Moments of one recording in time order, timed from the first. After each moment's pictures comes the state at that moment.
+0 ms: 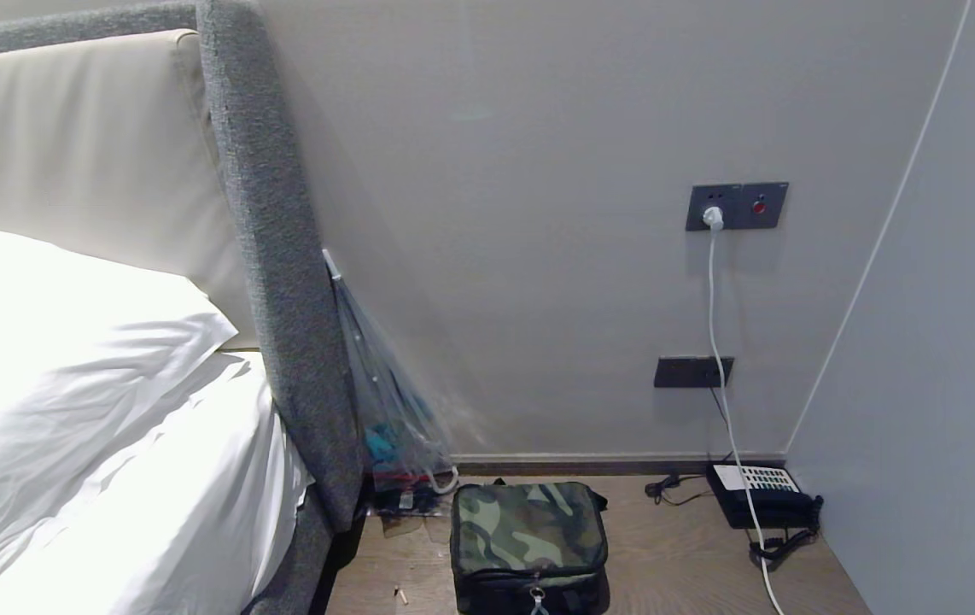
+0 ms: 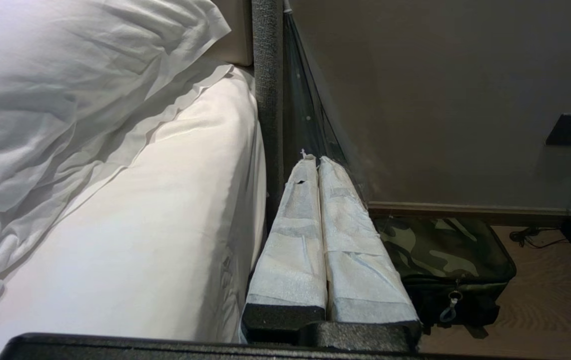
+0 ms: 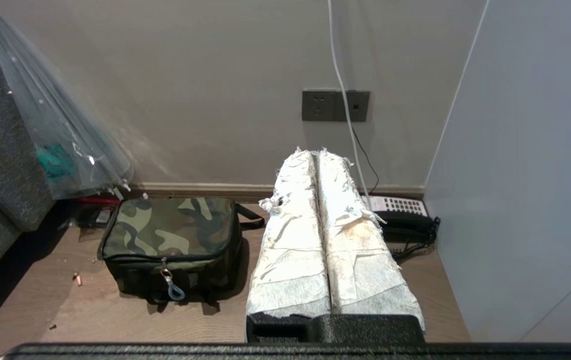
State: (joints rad) left arm 0.00 0.00 0.00 0.00 0.00 0.01; right arm 0.00 0.00 0.00 0.00 0.00 -0.03
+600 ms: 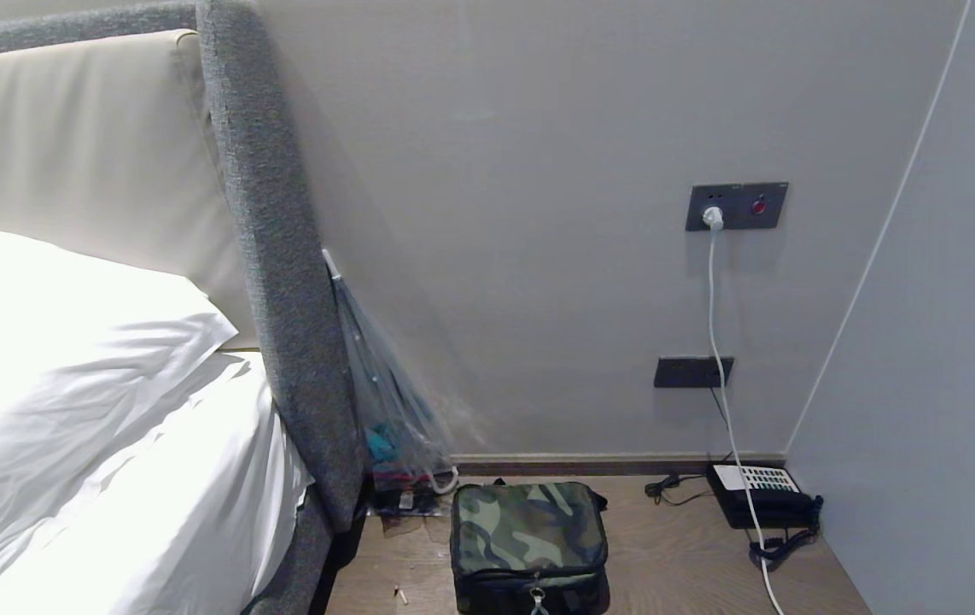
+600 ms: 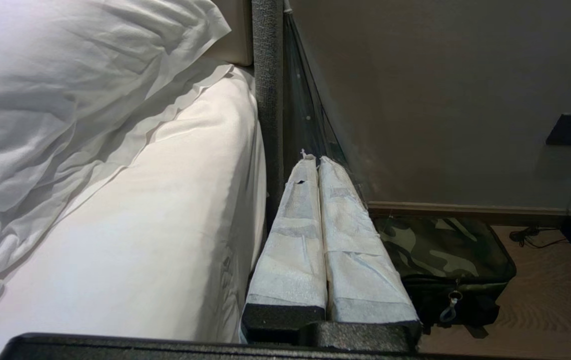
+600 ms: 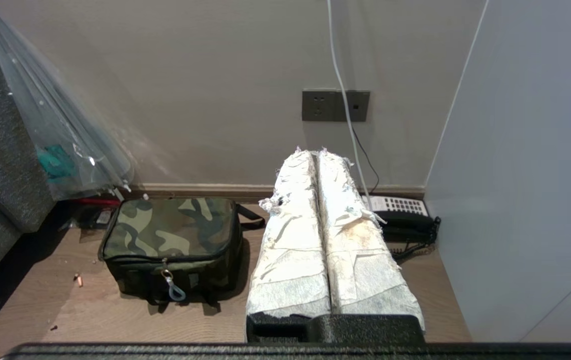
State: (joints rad) left arm 0.00 0.00 0.00 0.00 0.00 0.01; right arm 0.00 0.00 0.00 0.00 0.00 -0.02
